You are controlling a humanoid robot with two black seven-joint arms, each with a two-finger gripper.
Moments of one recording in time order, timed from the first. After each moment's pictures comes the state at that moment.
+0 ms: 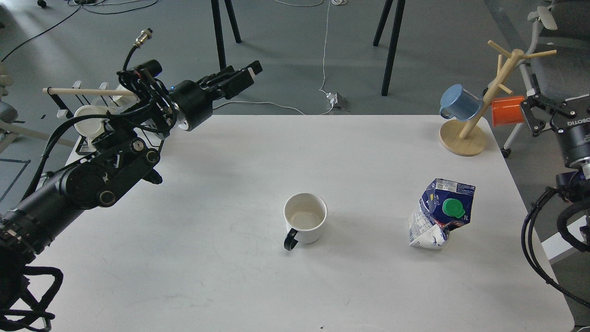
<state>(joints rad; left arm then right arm) -0.78 0.34 -0.77 -0.94 1.47 -0.02 -0.31 0.19 -0.54 1.32 1.13 0.28 0.49 0.21</state>
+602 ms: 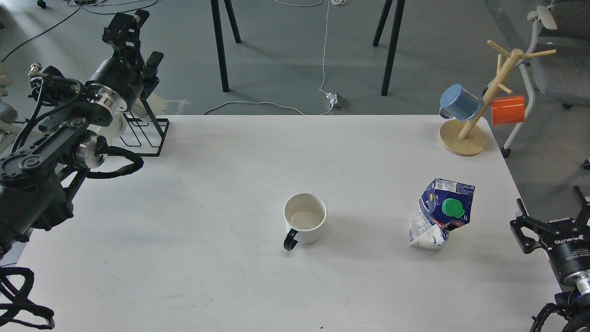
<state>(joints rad) -0.77 0.42 -0.81 -0.74 0.24 -0.26 -0.31 -0.29 -0.45 1.27 1.24 0.29 0.49 0.22</state>
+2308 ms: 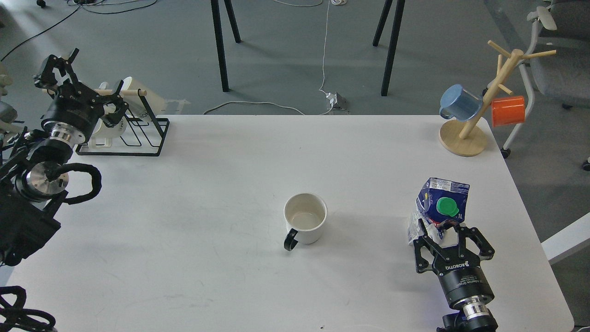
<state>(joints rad) -0.69 0.43 -0.81 -0.52 -0.10 -0.49 -0.30 -0.29 -0.10 1.21 1.28 0.07 0.49 0.23</state>
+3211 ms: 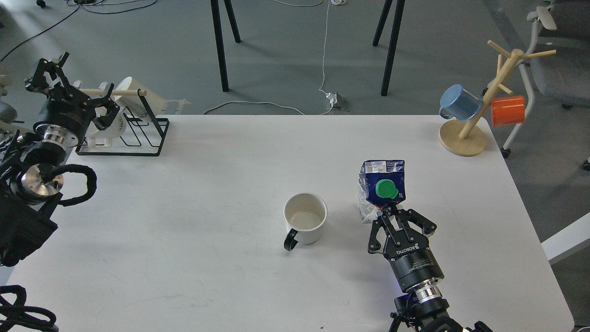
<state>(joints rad) -0.70 0.43 -0.81 -0.45 -0.10 -0.49 -0.31 -0.16 0.00 1.03 1.27 0.07 0.49 0.23</state>
